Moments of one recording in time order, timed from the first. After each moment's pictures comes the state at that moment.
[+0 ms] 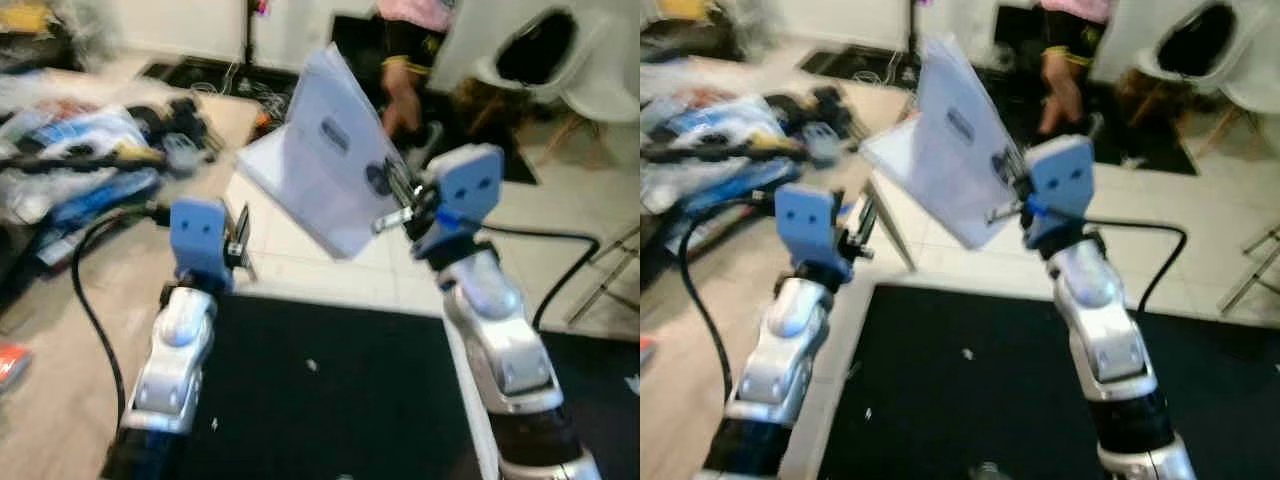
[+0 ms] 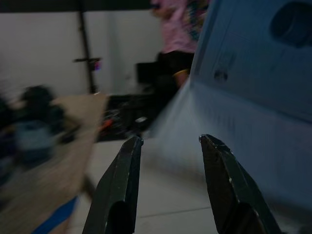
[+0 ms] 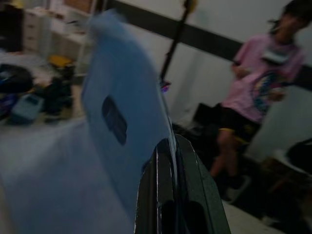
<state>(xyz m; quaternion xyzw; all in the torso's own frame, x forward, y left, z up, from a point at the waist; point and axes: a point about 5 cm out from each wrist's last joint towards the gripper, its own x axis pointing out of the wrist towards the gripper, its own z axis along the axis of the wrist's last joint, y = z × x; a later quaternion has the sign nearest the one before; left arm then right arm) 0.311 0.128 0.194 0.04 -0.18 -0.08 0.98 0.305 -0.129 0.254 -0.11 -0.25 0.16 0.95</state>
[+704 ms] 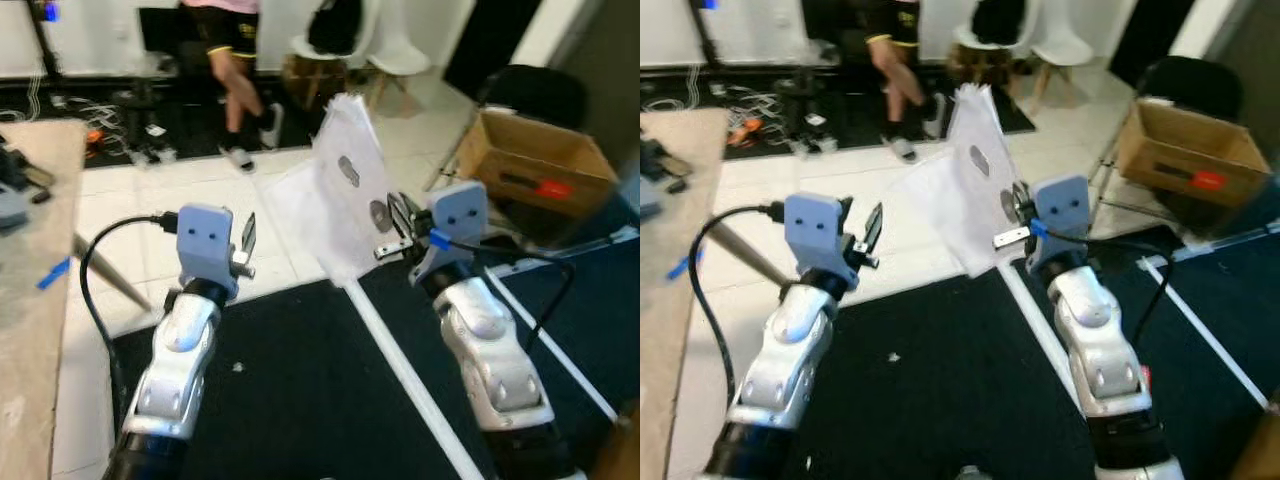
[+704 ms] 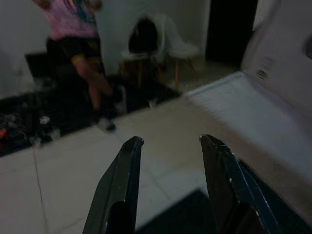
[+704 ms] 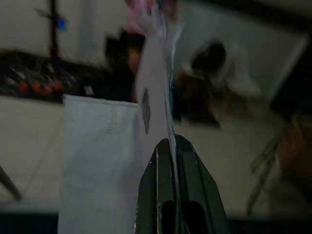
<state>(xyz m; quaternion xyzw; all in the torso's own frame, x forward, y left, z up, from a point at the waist) 0.309 0.143 0.163 0.06 -0.12 -0.07 0.99 0.312 -0.141 0.192 -0.08 -0.14 0.14 0.98</state>
